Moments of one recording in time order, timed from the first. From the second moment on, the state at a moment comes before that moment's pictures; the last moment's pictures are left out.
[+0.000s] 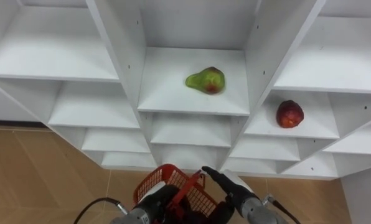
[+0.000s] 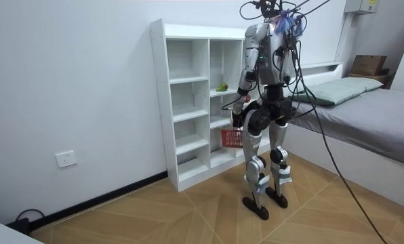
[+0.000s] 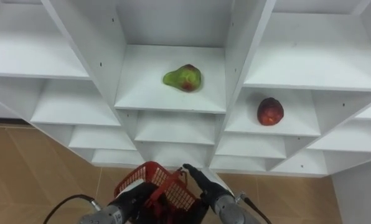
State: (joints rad) left arm -0.12 0.16 -0.52 0.96 0.08 -0.19 -0.12; right arm -0.15 -0.18 0.53 0.95 -0.24 -0.18 -0.01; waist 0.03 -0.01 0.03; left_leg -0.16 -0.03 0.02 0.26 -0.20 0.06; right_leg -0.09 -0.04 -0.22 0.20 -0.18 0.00
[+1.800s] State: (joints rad) left arm 0.01 0.16 -0.34 0.96 -0.17 -0.09 -0.14; right arm 0.04 -0.26 0.47 0.11 -0.40 -0.08 -0.03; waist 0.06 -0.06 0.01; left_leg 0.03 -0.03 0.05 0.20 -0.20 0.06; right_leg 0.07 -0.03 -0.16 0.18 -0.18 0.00
